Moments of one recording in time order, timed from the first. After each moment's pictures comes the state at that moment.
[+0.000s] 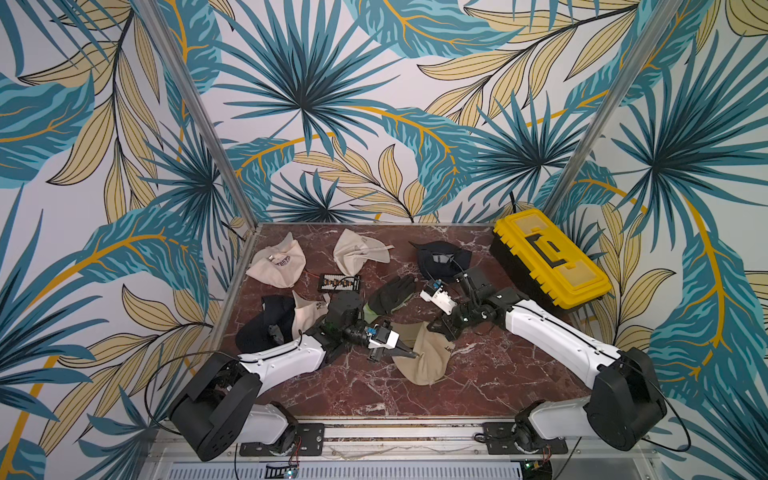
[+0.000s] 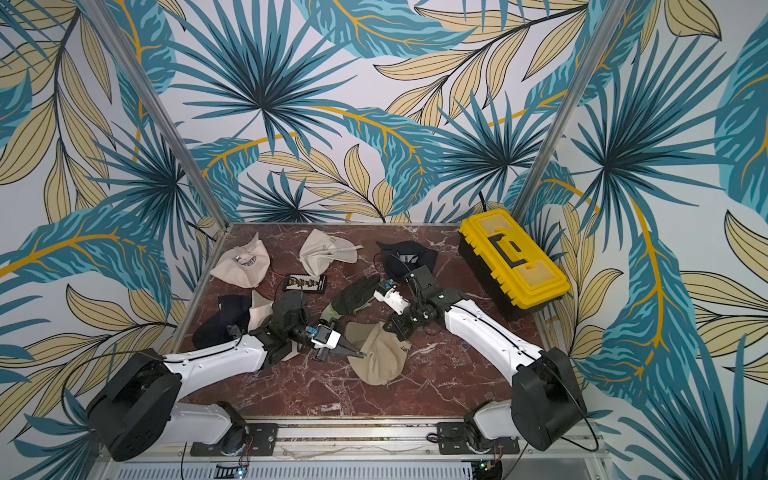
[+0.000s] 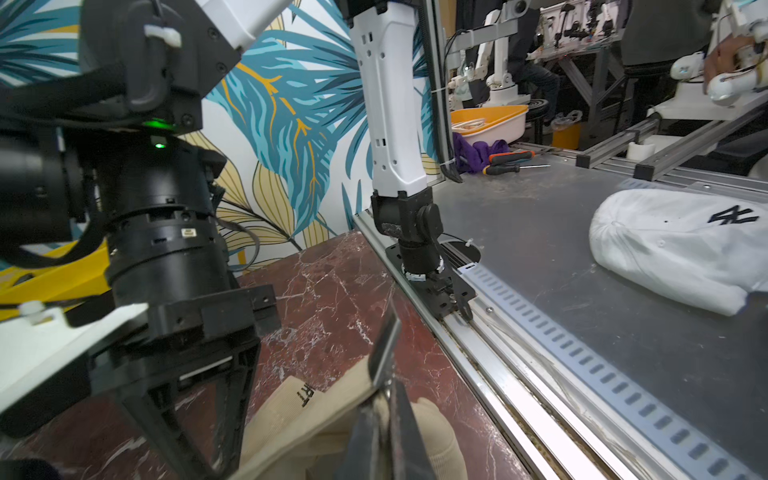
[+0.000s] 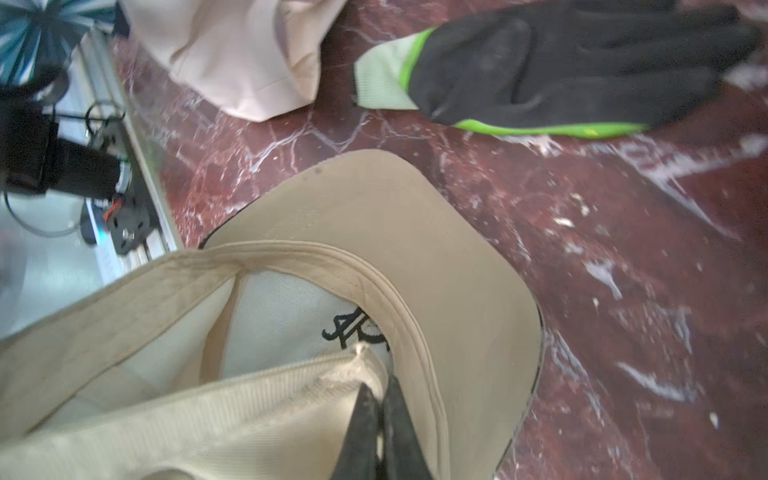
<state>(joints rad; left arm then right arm) -0.65 1.36 0.58 0.53 1.24 0.48 0.44 1.40 1.00 -0.68 -0.46 -0.14</state>
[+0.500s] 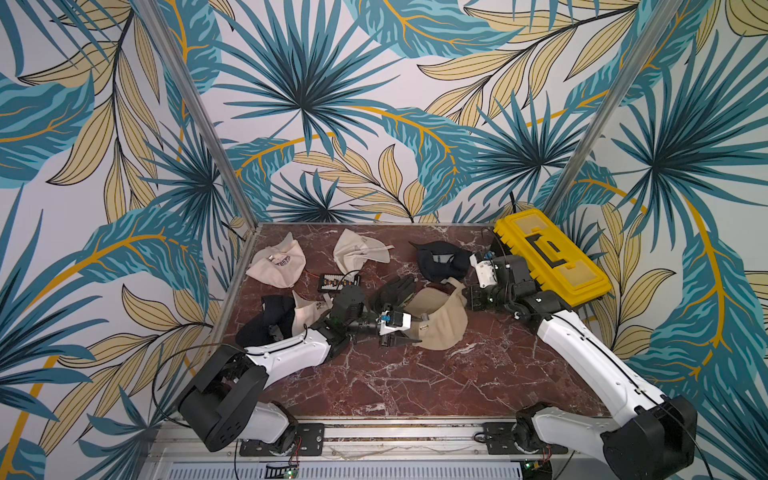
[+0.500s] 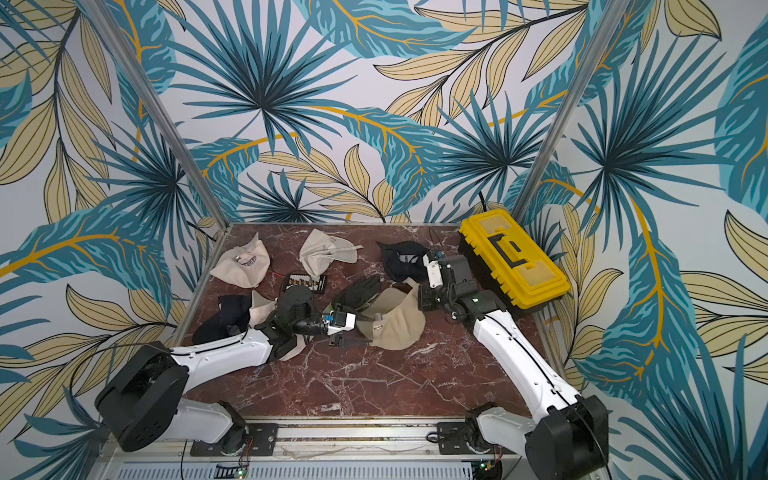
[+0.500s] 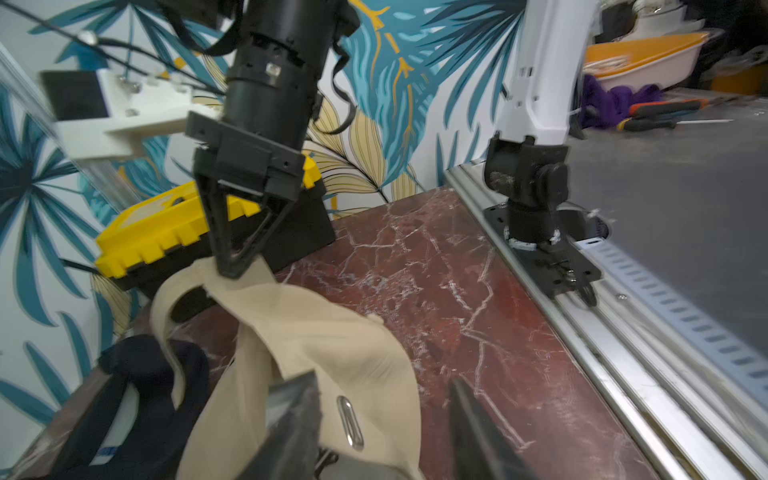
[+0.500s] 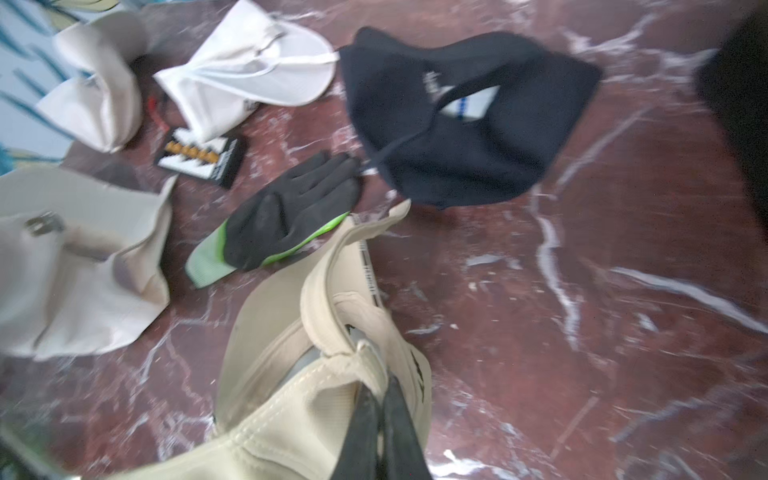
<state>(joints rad) -0.65 1.43 0.66 0.54 0.89 0.44 0.29 1.18 1.00 -0.59 -0.07 0.20</state>
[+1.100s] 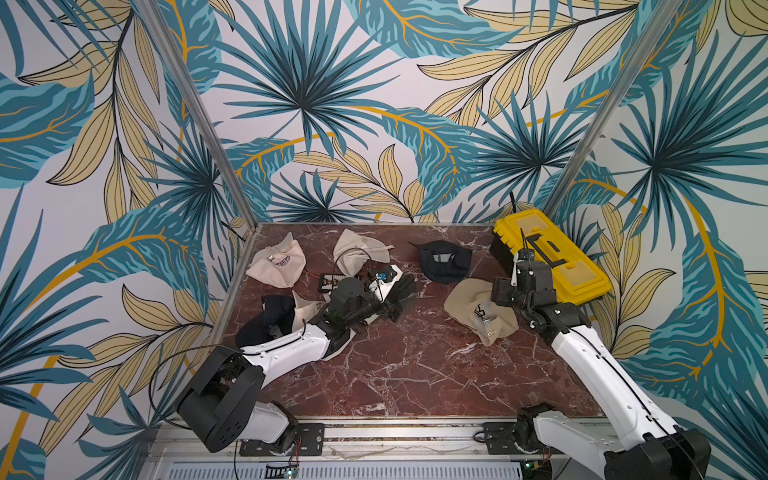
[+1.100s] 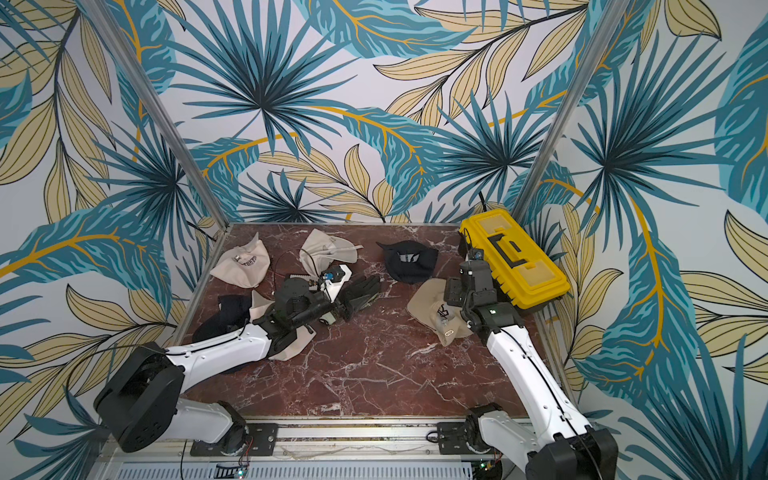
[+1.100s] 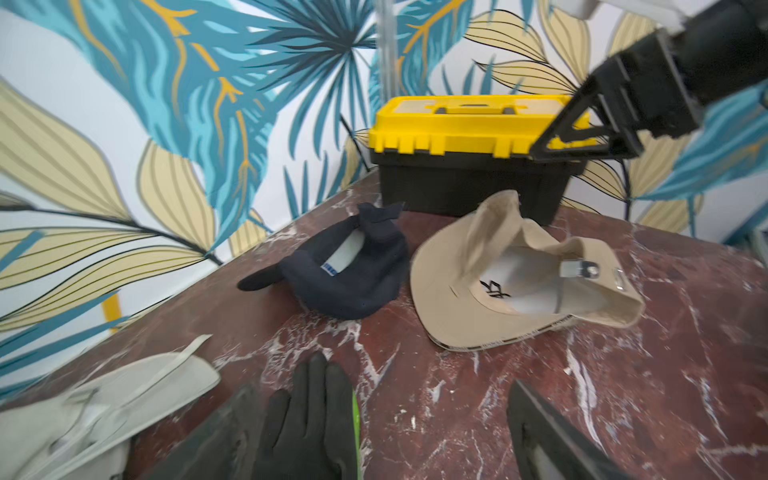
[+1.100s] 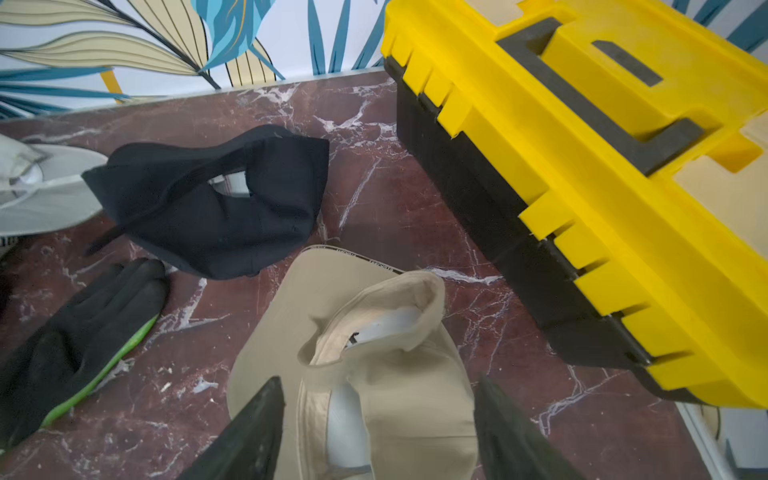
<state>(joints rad) -0.62 1.39 0.70 0.53 0.21 0.08 0.17 1.07 0.92 -0.53 0.28 0.25</state>
